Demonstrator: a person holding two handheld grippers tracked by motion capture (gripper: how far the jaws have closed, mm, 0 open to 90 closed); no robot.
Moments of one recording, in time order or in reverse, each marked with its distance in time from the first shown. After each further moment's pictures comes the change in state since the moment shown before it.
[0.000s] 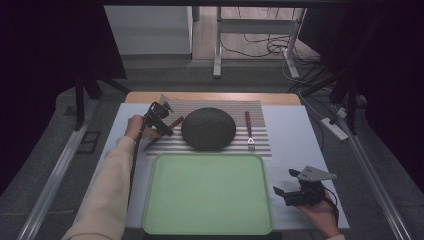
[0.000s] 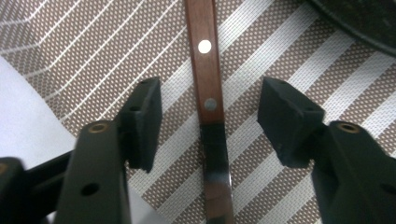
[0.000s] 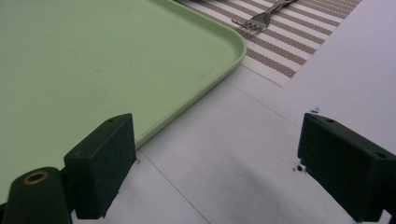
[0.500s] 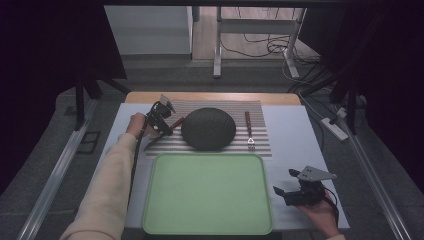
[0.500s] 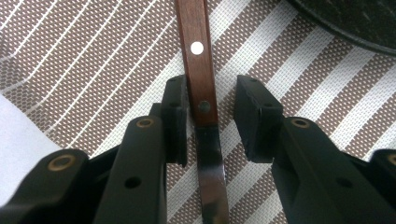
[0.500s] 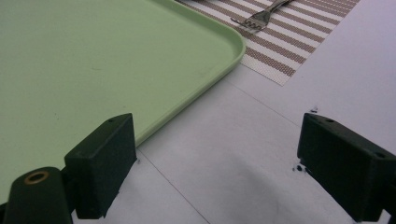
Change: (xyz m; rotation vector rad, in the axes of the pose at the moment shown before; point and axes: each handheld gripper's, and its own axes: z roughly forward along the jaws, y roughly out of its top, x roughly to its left) left arm -0.002 0.010 0.000 0.062 -0.039 0.065; right arm -0.001 0.000 0.001 0.006 -0.002 0.001
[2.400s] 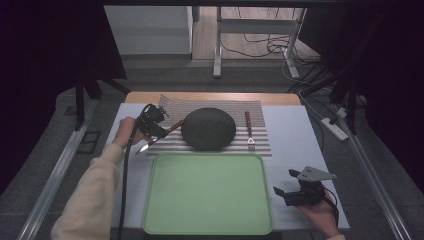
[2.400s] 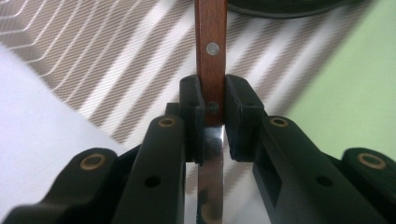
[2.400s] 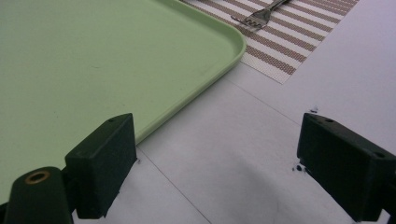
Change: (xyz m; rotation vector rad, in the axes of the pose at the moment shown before) left arm -0.053 -0.040 -0.058 -0.126 0.023 0.084; right arm 0.000 -0.001 0.000 0.003 0.000 -0.004
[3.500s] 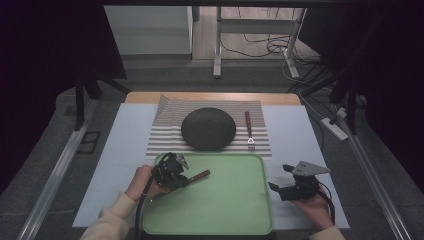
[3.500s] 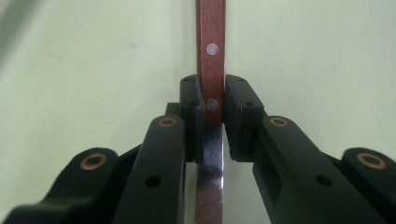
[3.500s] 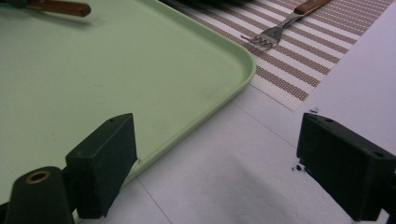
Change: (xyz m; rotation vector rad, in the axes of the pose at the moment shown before) left arm -0.152 -0.041 0.032 -0.025 -0.148 0.133; right arm -0.003 0.012 0.015 -0.019 0.040 -0.028
